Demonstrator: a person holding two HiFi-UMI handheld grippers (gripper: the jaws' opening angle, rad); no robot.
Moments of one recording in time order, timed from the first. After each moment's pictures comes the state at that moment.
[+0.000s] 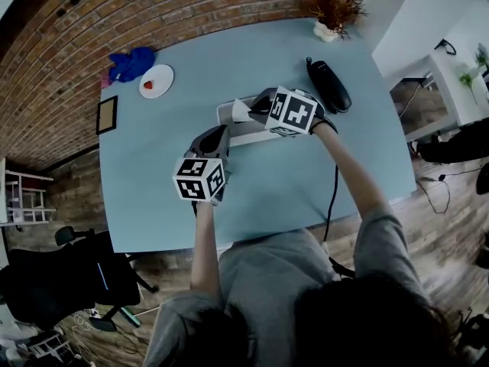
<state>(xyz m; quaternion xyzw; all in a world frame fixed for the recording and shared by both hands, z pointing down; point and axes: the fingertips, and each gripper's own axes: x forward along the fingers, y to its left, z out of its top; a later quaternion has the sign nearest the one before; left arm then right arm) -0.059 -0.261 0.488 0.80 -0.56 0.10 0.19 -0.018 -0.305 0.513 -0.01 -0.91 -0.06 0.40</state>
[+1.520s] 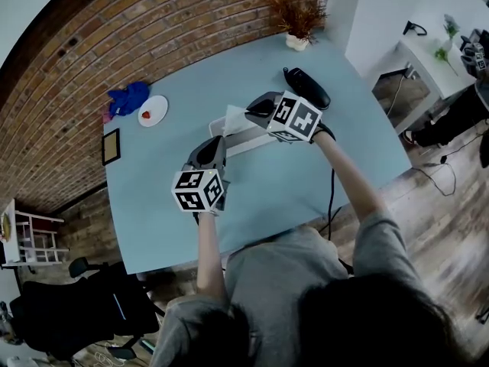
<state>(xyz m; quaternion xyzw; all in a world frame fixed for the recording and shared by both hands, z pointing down) -0.035 -0.235 0.442 0.83 -0.54 0.07 0.14 0.021 -0.290 0.436 0.12 -0.95 -0.06 0.29</state>
